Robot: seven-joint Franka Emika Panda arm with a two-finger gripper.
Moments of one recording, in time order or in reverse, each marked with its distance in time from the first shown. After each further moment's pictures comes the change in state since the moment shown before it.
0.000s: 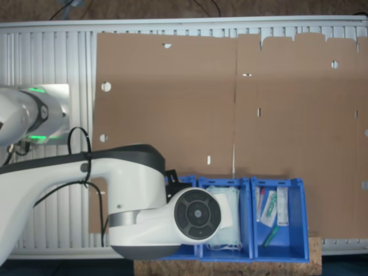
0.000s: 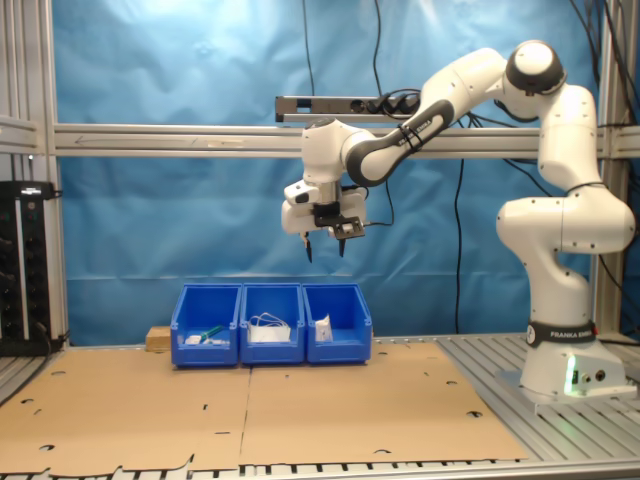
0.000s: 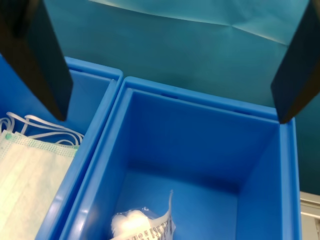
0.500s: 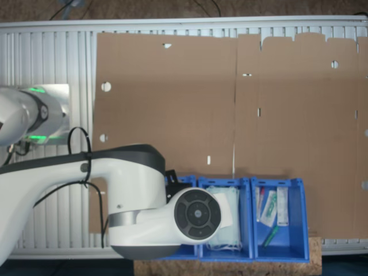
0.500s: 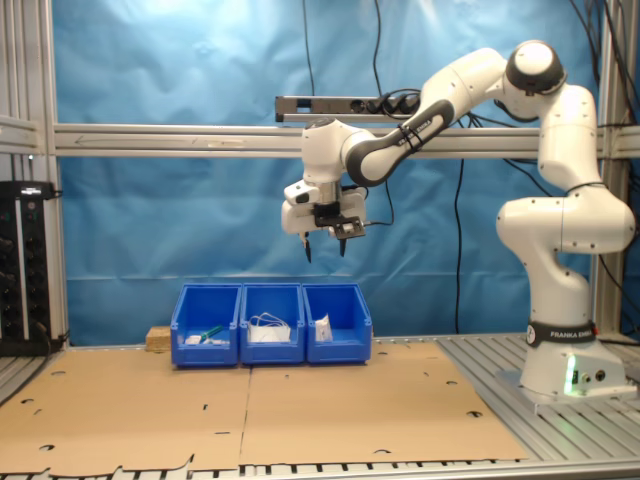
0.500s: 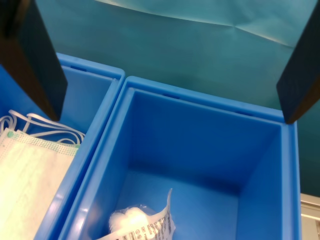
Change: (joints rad) arm 0.000 0.000 0.000 0.000 0.000 0.000 -0.015
